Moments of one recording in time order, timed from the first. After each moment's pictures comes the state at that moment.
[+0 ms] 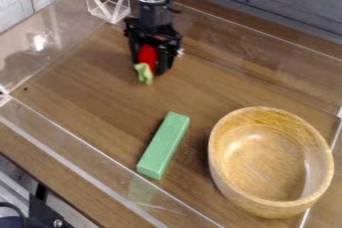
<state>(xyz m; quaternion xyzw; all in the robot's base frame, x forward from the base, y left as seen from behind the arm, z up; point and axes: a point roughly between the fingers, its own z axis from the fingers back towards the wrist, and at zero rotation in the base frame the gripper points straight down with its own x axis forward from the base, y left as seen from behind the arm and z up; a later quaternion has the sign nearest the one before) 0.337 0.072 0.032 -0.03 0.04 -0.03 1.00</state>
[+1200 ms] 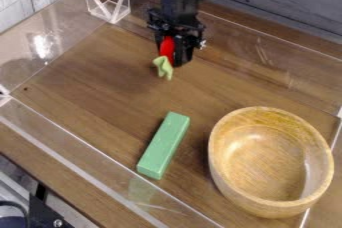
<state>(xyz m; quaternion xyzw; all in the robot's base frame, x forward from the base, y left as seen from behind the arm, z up) 0.341 0.058 0.043 -0.07 0.03 -0.10 0.99</state>
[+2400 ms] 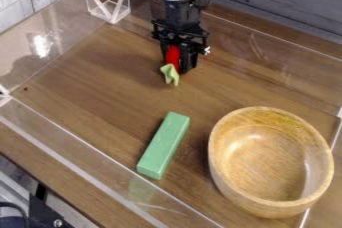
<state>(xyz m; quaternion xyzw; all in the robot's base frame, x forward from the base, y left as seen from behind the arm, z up) 0.351 0.055 0.027 -0.09 0.03 -0.07 0.99</state>
